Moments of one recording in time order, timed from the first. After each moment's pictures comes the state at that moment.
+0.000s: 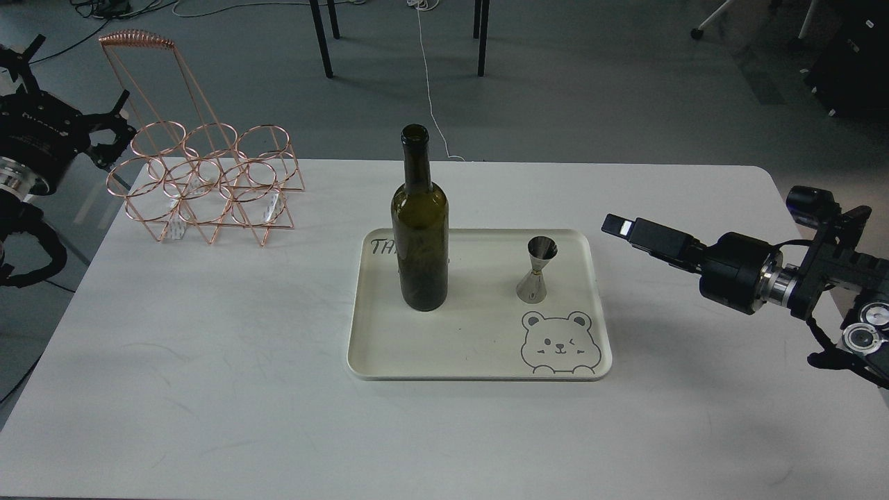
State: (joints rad) left arm -0.66 0.66 -0.91 -0.75 -0.28 -0.49 -0.14; right arm 0.35 -0.75 0.91 1.50 -1.49 0.33 0.21
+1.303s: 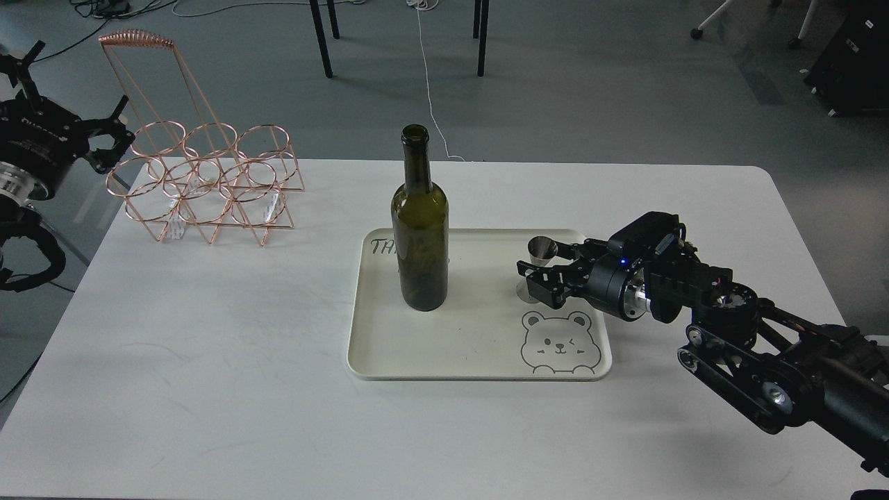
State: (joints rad) left arm -0.65 0.66 -0.91 -0.75 -0.28 -0.49 -0.14; right arm 0.56 -0.36 0.67 1.14 -2.18 0.17 0.20
